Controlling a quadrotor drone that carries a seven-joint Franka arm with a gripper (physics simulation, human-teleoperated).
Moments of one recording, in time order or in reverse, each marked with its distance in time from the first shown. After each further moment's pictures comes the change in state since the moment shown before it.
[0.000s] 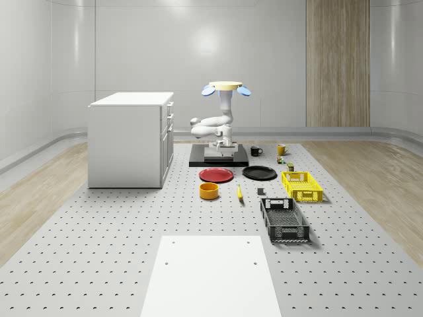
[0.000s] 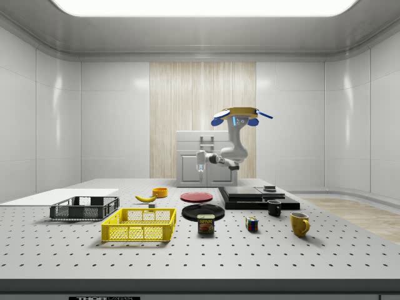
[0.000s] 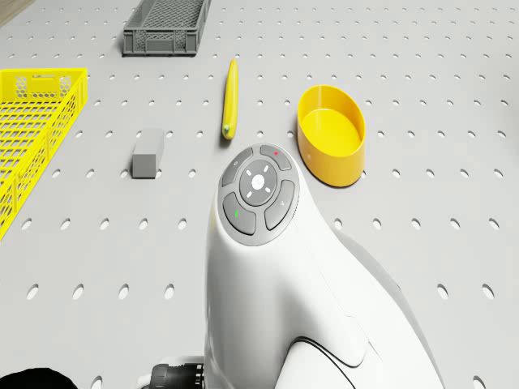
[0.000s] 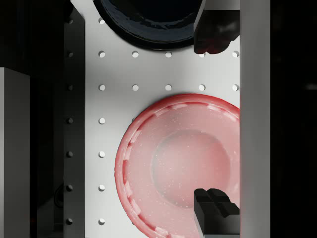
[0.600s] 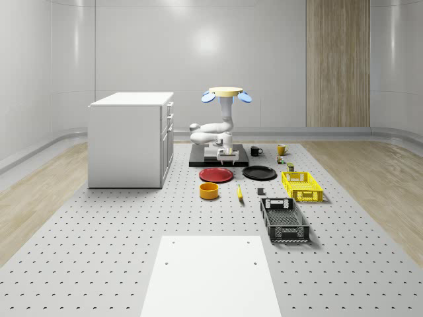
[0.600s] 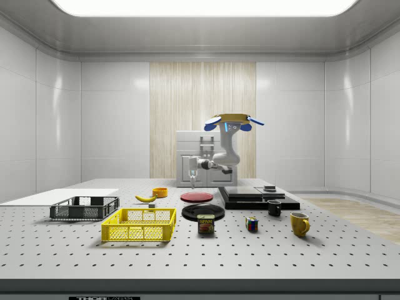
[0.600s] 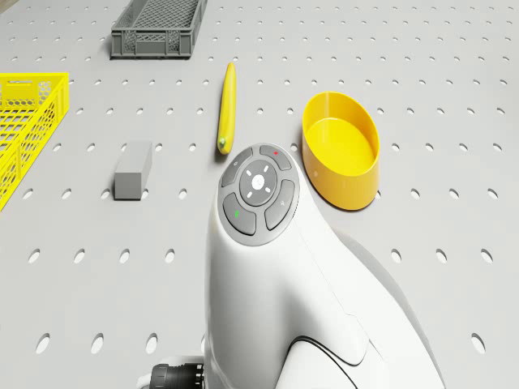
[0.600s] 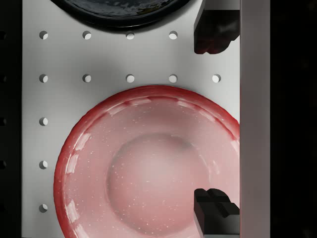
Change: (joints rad) arm -0.010 -0.039 0.008 0.002 0.018 0.037 0.009
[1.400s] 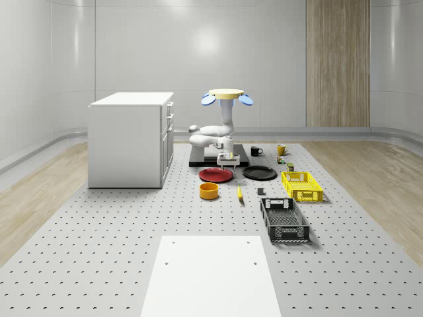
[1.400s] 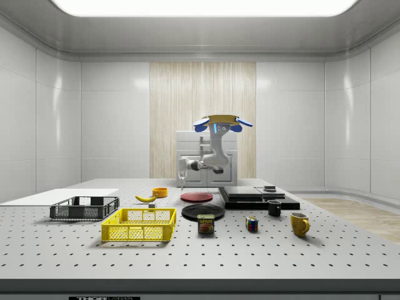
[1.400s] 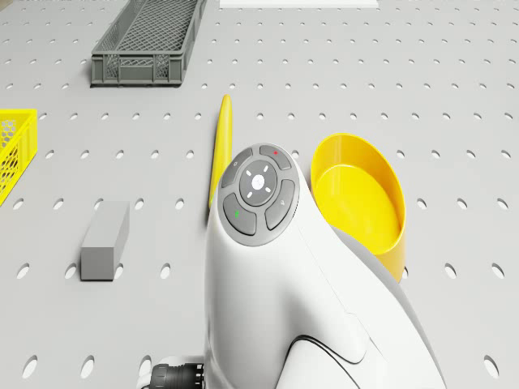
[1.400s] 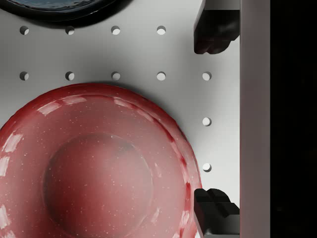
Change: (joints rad) arm -0.011 -0.045 0.009 0.002 0.020 0.042 0.010
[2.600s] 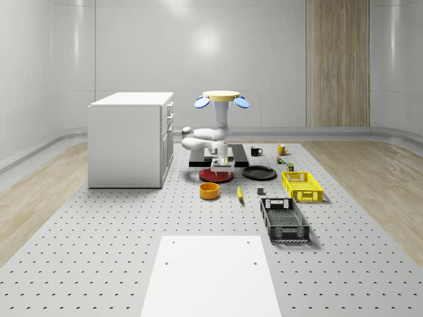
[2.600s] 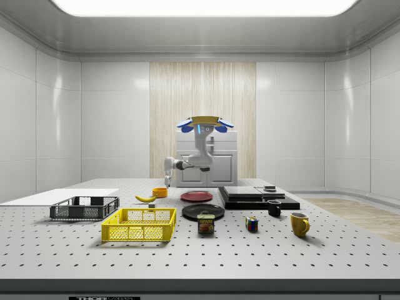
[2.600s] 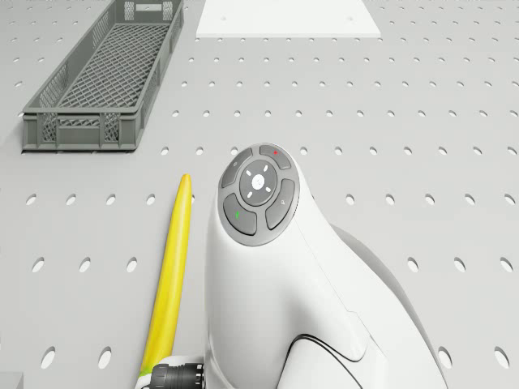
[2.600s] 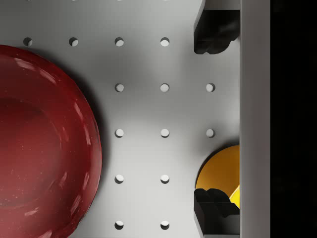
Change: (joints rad) arm -0.012 -0.053 0.009 0.002 0.022 0.049 0.010
